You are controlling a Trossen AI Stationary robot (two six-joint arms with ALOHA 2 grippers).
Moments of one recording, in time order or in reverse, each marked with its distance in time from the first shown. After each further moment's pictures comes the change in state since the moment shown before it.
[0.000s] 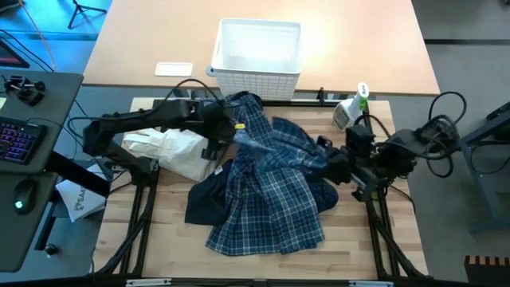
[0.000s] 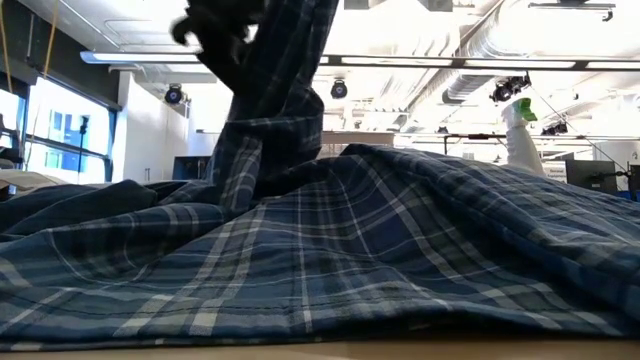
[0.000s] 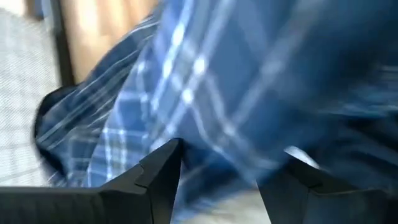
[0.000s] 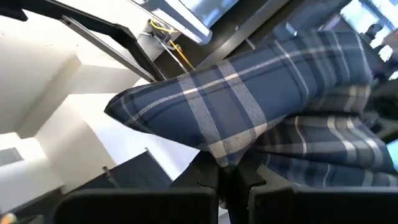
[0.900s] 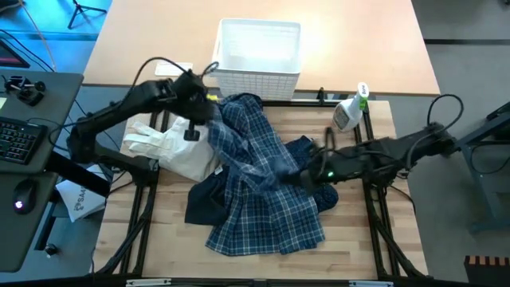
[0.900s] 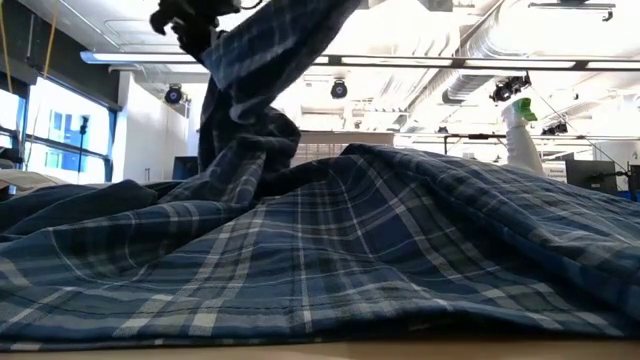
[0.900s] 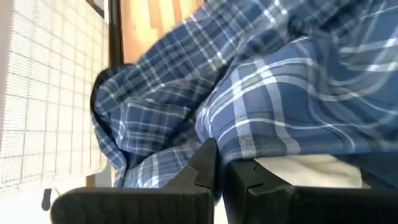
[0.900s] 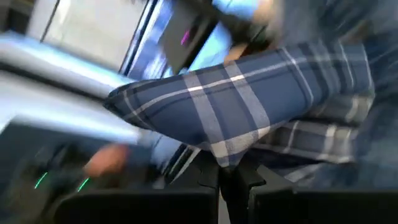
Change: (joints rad) left arm 0.275 -0.172 0.001 -0.065 0.163 0.169; right arm -0.133 0.078 0.001 -0.727 -0.124 0.619
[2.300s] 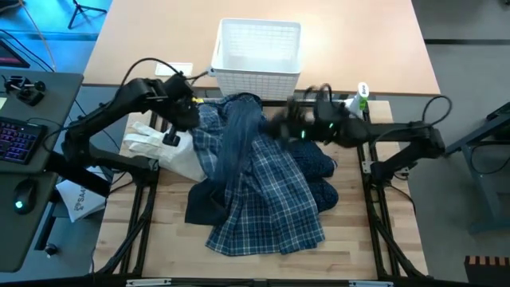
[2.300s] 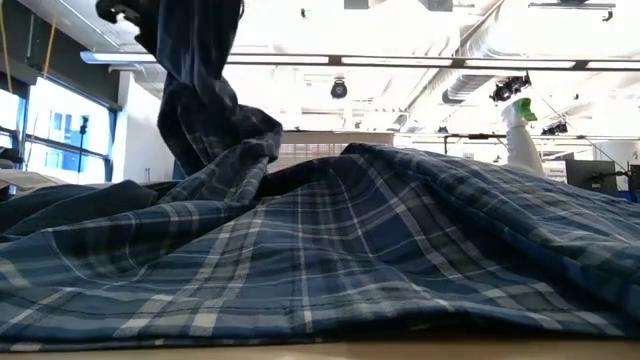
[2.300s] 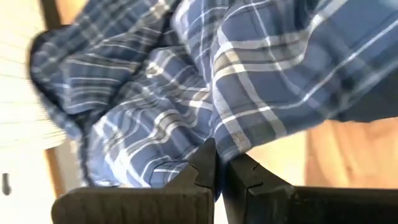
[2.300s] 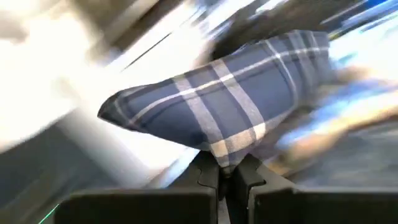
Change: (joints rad) left arm 0.061 -0.064 0.000 -0.278 0.045 0.169; right arm -0.367 0.113 0.000 0.512 -0.080 -0.483
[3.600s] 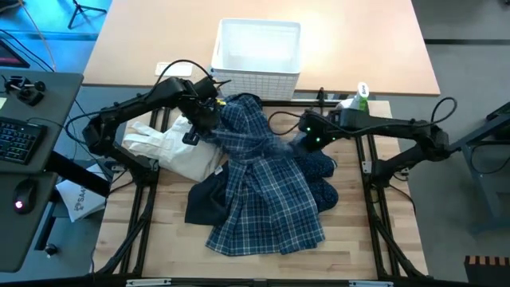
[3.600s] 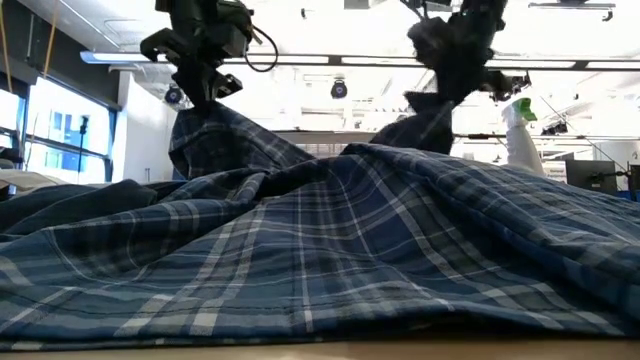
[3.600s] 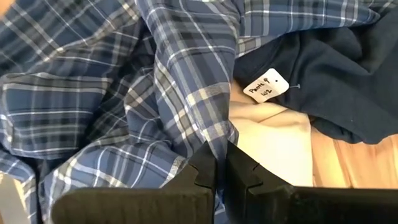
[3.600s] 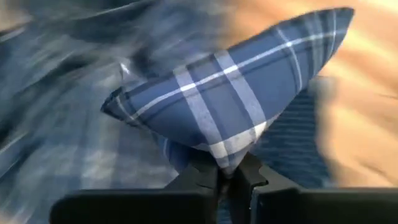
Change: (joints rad) left arm -0.008 0.254 -0.001 0.089 0.081 0.008; right arm -0.227 -0.062 -0.191 -1.068 -0.125 0.076
